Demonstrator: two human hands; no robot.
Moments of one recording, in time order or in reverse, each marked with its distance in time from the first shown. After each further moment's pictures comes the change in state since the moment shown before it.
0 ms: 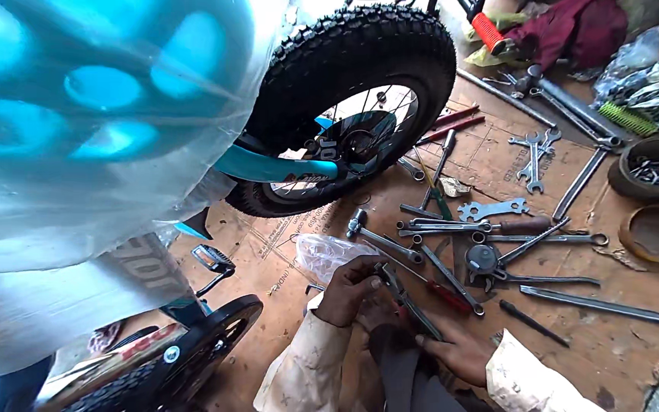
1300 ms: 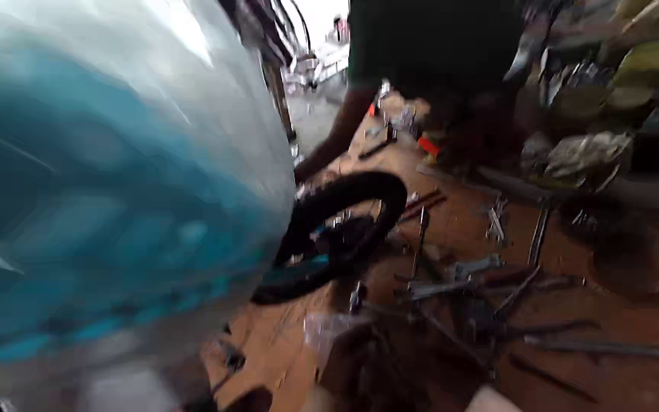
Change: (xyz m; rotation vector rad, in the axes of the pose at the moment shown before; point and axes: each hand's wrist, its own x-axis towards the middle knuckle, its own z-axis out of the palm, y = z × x) left_hand 0.007 0.026 0.003 0.368 0.130 -0.039; right_hand -0.002 -0.056 0.024 -0.060 0.171 0.307
